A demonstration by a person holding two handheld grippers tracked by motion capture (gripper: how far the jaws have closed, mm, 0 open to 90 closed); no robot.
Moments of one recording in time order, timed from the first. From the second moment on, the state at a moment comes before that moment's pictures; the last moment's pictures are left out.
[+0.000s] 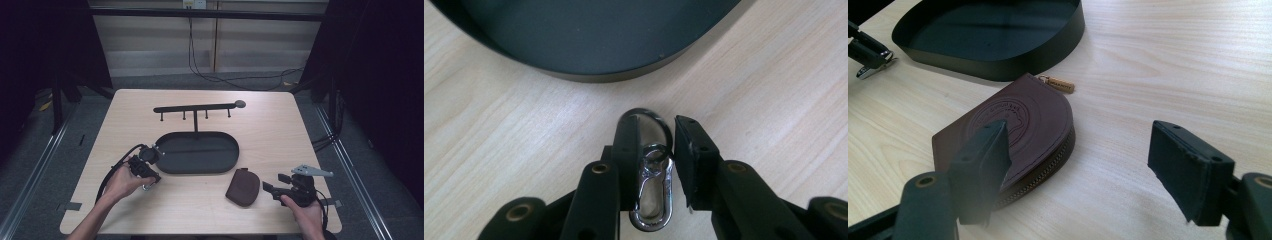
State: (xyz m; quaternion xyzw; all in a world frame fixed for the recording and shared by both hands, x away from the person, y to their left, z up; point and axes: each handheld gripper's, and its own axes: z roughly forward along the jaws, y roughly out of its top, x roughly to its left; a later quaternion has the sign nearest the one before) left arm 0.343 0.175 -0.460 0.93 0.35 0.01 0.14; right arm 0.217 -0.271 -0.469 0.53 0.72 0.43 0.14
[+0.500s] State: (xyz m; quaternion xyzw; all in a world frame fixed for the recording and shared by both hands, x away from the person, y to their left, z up) left arm 0.341 0.183 -0.449 0.93 0.34 0.00 0.14; right arm 0.216 -0.271 -0.469 0.53 0.72 0.43 0.14
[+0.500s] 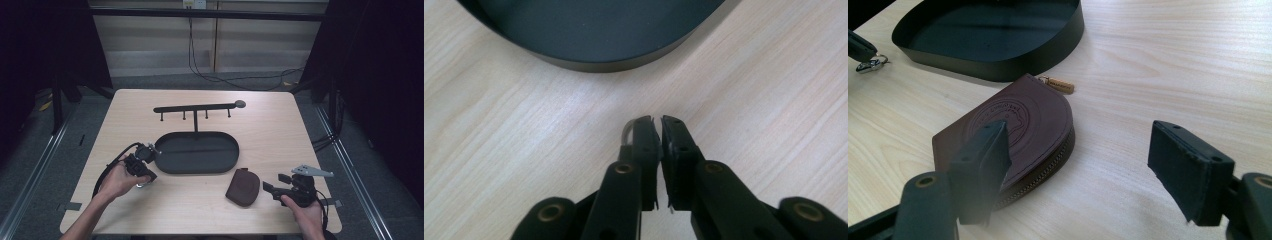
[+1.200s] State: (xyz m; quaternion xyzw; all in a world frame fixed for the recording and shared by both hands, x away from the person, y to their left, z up) left arm 0.354 0.205 -0.444 0.92 0.37 0.00 0.12; right arm 0.216 -0.271 -0.469 0.53 0.72 0.43 0.14
